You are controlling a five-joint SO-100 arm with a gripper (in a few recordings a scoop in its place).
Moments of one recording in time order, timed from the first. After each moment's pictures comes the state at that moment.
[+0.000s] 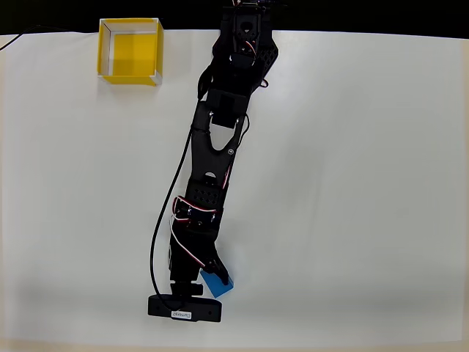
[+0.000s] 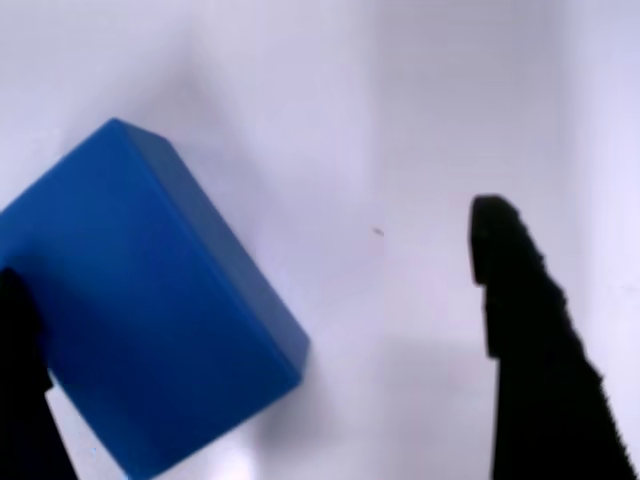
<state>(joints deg) 9.5 54.7 76.0 13.6 -107.3</state>
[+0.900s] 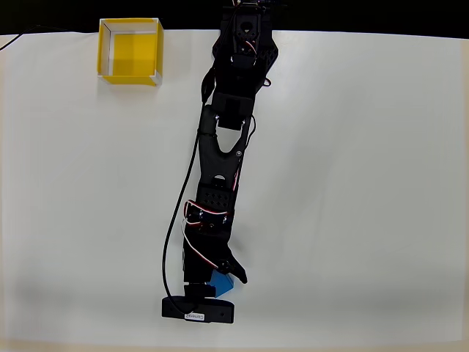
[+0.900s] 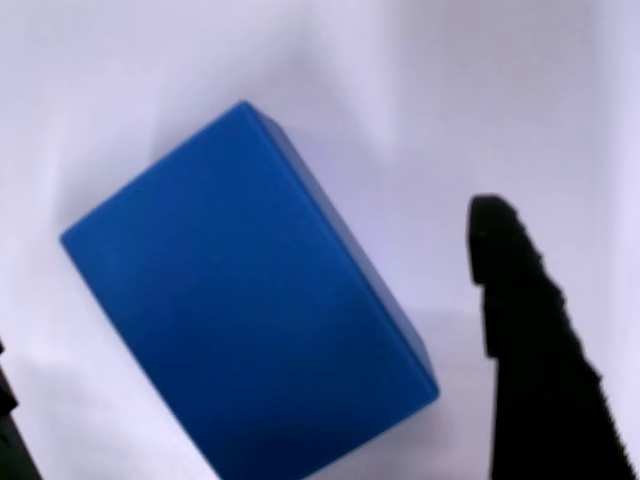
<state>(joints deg) 6.6 53.3 76.0 14.0 -104.6</state>
